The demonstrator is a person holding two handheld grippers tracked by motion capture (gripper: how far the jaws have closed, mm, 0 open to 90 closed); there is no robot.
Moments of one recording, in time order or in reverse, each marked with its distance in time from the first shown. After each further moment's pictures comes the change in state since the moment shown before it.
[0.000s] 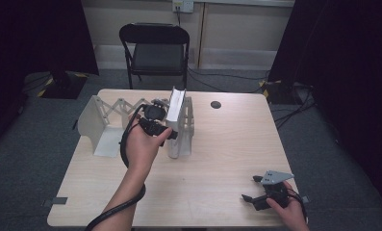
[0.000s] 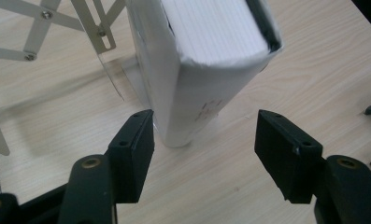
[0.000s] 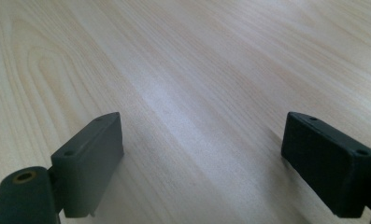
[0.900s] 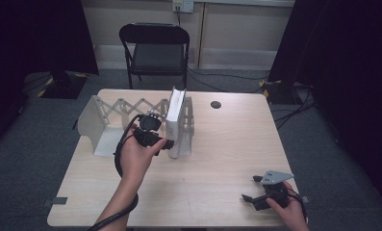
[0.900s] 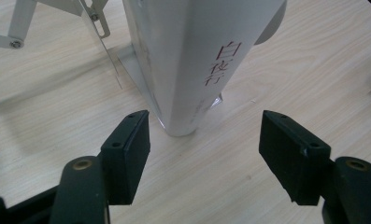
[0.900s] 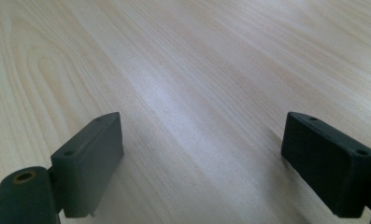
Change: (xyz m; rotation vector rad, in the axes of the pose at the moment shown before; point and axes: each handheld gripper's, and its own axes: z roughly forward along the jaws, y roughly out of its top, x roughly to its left) left arm 0.011 -0.030 0.011 -0.032 -0.031 0.052; right arm 0.000 0.000 0.000 0.001 0.001 -0.001
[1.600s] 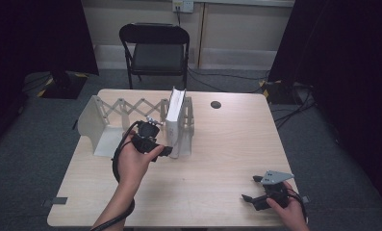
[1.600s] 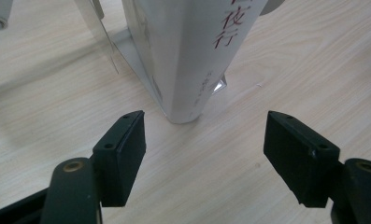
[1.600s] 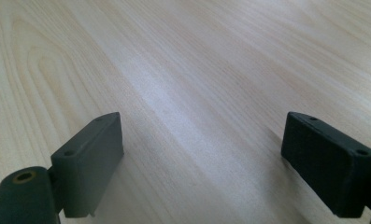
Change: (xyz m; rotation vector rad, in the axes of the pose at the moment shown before) left arm 0.006 -0.019 0.011 0.005 -0.013 0.018; right arm 0.000 0.000 0.000 0.000 0.000 0.000
